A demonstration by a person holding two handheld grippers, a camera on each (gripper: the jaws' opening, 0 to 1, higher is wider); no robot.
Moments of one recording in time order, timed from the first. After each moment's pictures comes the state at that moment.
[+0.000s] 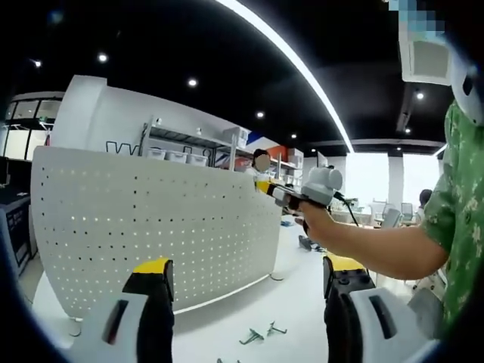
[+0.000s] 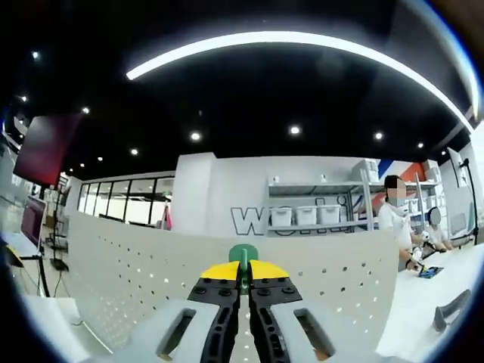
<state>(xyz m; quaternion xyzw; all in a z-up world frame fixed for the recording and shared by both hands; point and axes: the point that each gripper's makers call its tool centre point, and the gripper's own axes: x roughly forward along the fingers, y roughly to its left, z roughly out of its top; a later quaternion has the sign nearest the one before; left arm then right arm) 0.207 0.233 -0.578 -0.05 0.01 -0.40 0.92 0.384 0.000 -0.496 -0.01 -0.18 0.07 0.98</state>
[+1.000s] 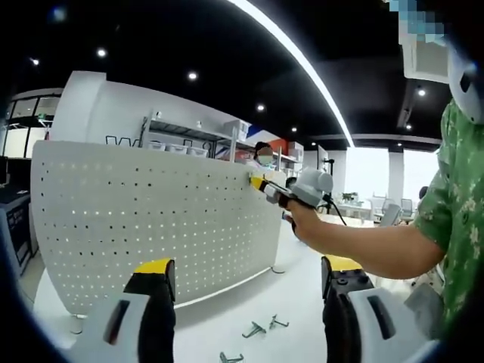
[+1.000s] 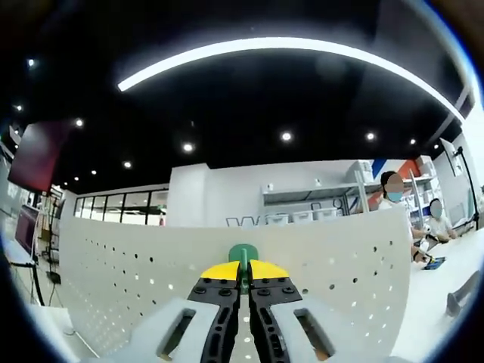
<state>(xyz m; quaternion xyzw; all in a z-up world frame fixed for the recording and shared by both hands) 0.210 0.237 -0.586 -0.05 0.03 -0.40 0.91 0.399 0.000 -0.506 0.01 -0.20 0.06 0.98</state>
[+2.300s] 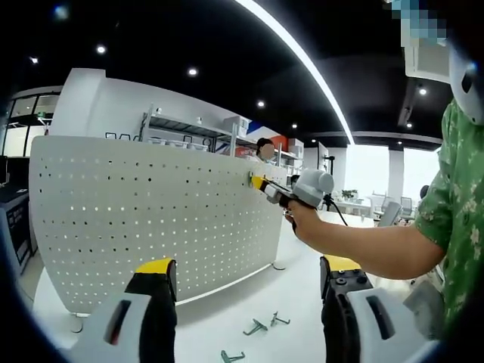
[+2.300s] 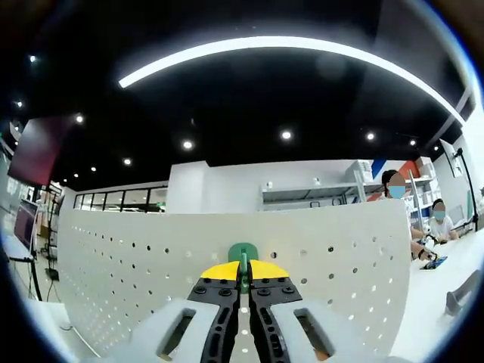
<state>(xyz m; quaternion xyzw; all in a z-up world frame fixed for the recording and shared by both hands) 0.213 0.237 -0.592 -0.05 0.04 -0.40 0.91 0.403 -0.003 -0.517 0.01 -0.19 0.06 0.98</state>
